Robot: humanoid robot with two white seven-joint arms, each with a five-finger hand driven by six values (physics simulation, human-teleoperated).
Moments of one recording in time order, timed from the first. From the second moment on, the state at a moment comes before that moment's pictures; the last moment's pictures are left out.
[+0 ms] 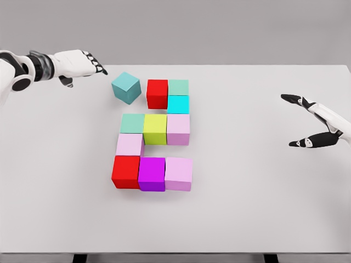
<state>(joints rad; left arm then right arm) -1.21 0.47 -1.25 -0.54 -0.84 -0.61 -0.06 -0.22 -0.72 0.16 -1.21 -0.22 -0.61 0.59</state>
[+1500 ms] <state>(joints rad) -1.16 0.62 -1.30 -0.87 -0.84 -0.61 -0.06 -0.22 -0.72 0.16 -1.21 -0.22 -0.61 0.59</state>
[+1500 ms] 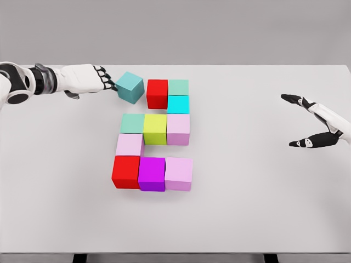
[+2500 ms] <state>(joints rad) -1.17 0.54 -1.29 -0.74 -0.84 -0.61 -0.06 -0.22 -0.72 0.16 -1.21 -0.22 -0.61 0.59</state>
